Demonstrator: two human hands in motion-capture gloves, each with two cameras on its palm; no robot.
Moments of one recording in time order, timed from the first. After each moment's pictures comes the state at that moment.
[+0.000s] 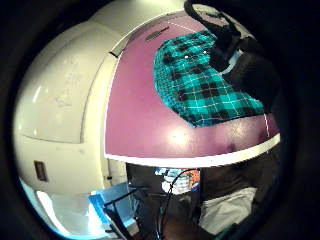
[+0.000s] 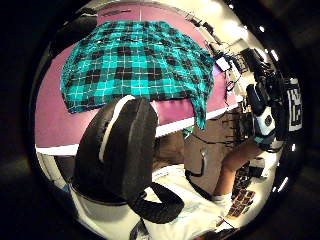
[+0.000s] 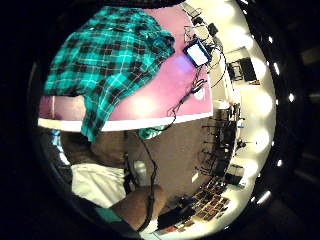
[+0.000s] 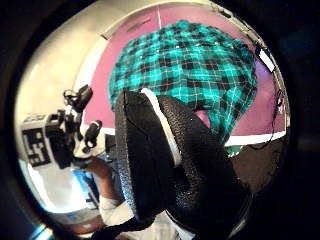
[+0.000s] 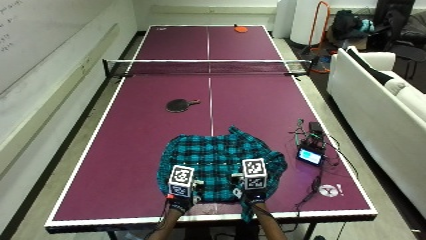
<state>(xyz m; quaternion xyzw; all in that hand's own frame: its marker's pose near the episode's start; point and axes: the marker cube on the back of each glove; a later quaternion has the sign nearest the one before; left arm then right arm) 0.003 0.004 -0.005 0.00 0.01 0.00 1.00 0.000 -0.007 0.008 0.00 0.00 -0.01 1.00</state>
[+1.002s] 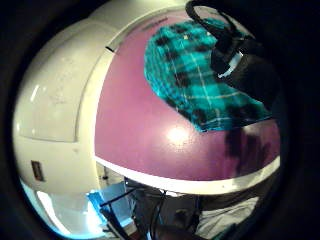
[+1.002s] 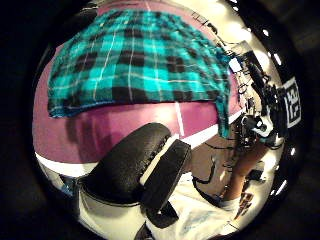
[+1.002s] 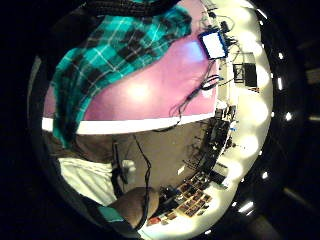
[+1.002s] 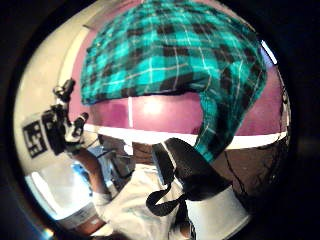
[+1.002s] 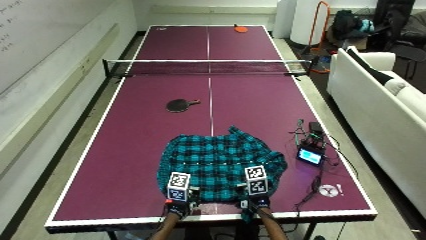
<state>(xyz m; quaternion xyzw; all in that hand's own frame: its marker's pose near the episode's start) -0.013 -0.016 0.082 -0.02 0.01 -0.01 1.00 0.017 -0.021 0.091 -0.11 0.02 -0.04 0.99</state>
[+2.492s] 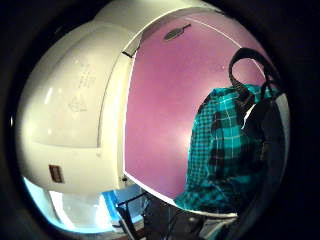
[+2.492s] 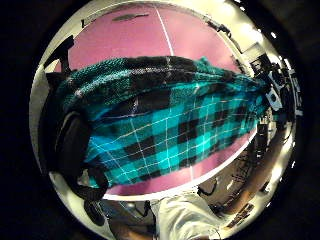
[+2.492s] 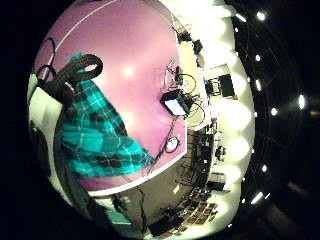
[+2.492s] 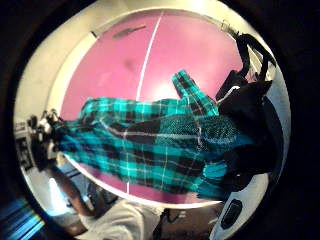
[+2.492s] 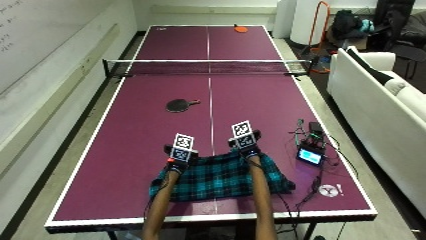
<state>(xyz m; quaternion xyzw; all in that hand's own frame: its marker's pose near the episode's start) -0.052 -0.118 -0.046 -0.05 -0.11 -0.05 0.99 -0.001 -0.201 -0.045 0.07 0.11 -0.06 0.99</state>
